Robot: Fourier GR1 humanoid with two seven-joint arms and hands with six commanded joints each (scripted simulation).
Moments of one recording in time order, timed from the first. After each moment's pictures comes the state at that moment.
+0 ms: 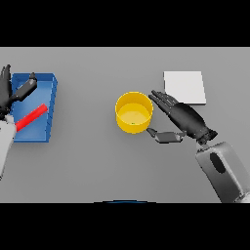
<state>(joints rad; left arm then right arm) -0.45 0.51 -0.09 -1.17 -0.35 0.13 0.48 -0.28 -0.36 0.35 -1.54 0.60 0.22 -0.08</state>
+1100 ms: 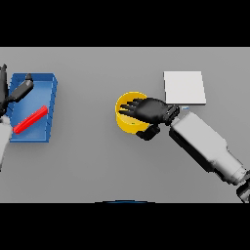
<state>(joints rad) -0.43 0.53 -0.09 -1.17 -0.34 0.12 0.45 -0.72 -0.34 0.69 -1.13 0.89 0.44 -0.21</state>
